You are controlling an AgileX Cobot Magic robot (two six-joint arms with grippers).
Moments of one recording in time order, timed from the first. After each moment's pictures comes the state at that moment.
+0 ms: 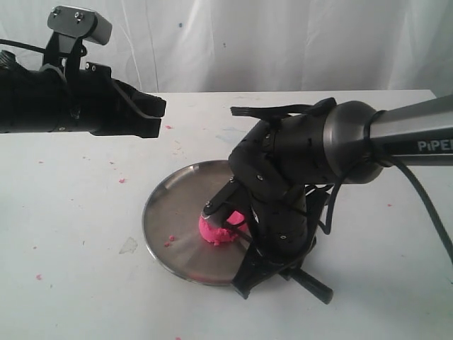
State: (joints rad) left arm -0.30 1.40 -0.90 -1.56 0.35 1.60; right arm 0.78 1.86 -1.16 -0.25 1.00 0.13
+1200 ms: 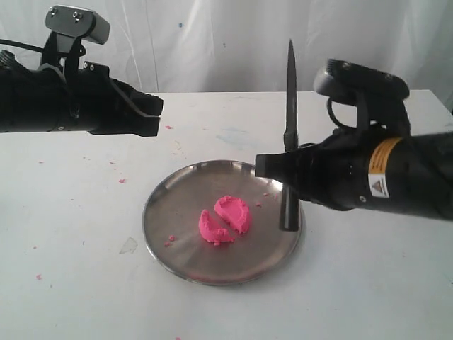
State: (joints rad) left arm -0.30 1.40 -0.90 -1.56 0.33 1.59; right arm 0.68 1.20 -0.70 -0.39 0.23 0.94
